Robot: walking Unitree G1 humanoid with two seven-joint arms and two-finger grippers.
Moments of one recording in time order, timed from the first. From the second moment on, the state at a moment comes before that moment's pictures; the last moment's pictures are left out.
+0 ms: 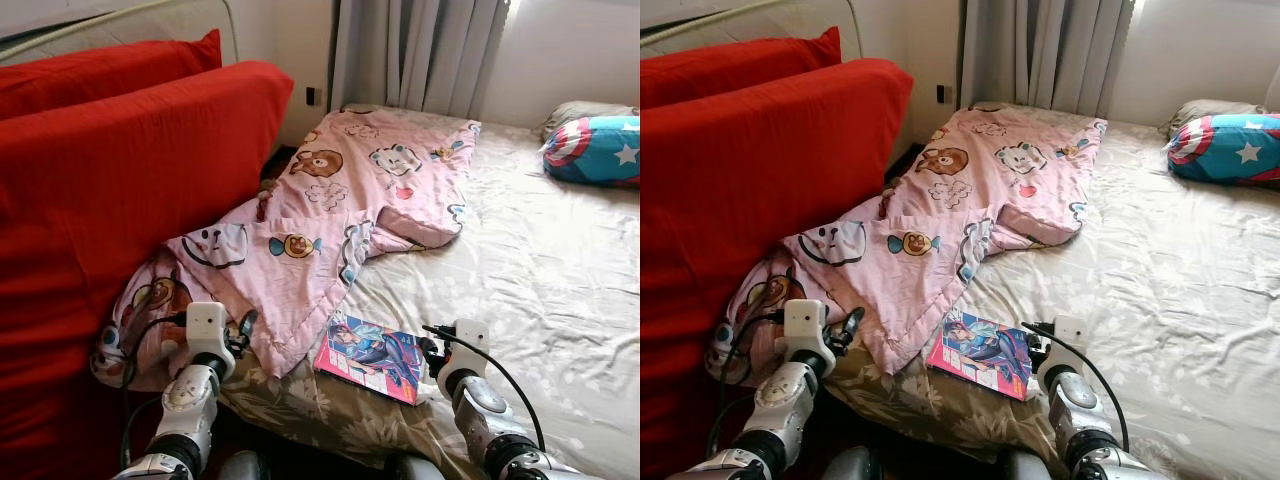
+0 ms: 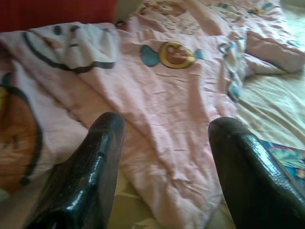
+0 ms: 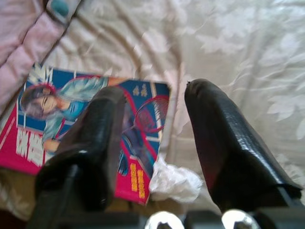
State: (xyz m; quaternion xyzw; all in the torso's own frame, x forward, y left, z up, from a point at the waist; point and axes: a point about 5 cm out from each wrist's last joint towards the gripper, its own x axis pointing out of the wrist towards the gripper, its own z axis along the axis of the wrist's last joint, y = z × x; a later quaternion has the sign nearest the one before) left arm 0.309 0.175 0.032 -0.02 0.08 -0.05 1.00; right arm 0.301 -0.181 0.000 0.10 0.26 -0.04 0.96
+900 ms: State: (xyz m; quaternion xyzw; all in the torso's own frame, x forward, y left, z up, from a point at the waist) left arm 0.289 0.164 0.035 -0.02 0.04 -0.07 1.00; right arm 0.280 -0.173 -0.020 0.13 0.28 -0.06 0.95
